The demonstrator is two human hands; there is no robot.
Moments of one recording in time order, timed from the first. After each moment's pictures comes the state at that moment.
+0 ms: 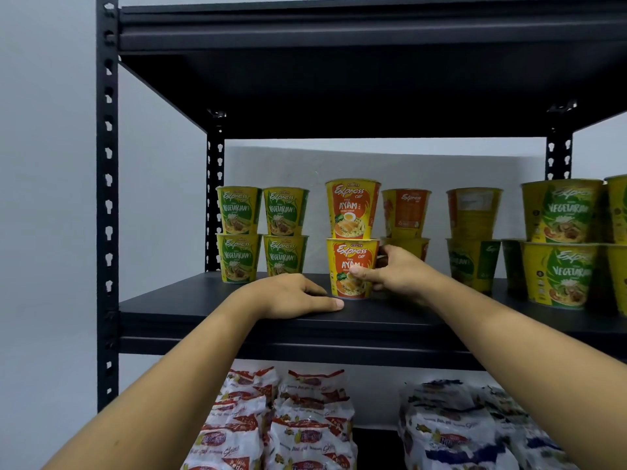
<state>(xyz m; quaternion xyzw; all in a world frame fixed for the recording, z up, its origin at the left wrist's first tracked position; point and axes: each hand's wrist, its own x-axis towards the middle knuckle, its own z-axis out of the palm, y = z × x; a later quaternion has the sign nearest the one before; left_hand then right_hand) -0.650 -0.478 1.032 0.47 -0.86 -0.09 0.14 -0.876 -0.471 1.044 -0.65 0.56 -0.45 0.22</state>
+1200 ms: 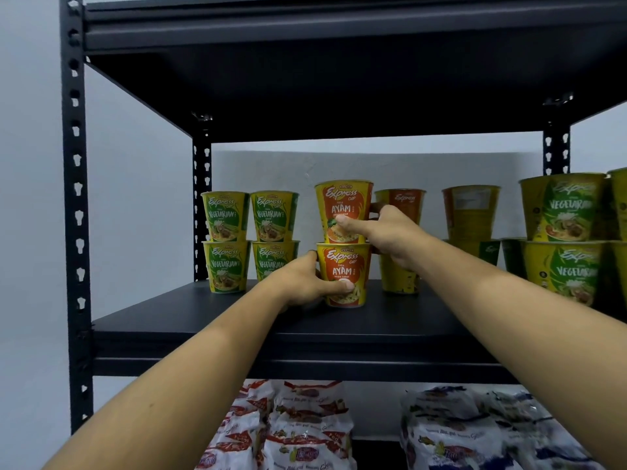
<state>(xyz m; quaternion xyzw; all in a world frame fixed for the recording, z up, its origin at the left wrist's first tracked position) -0.697 -0.516 1.044 0.46 -0.79 -0.23 0.34 -0.865 -0.475 1.097 -0.62 0.52 -0.56 0.19</state>
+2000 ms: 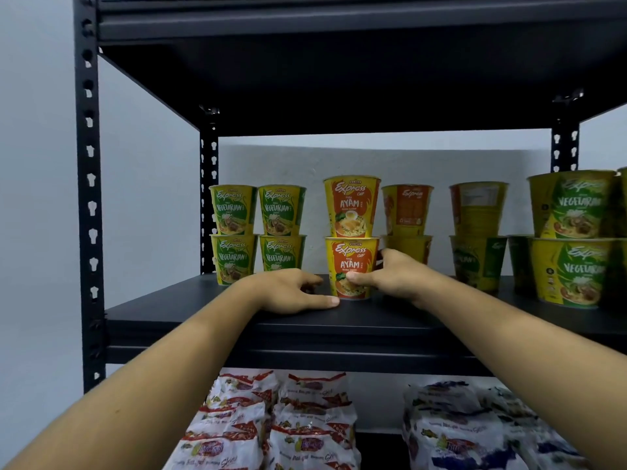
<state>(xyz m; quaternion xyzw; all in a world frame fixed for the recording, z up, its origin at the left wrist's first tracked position) -0.654 -0.505 1.040 0.49 -0.86 -0.08 0.11 -0.870 -0.477 1.042 -0.64 0.62 -0.42 0.20</state>
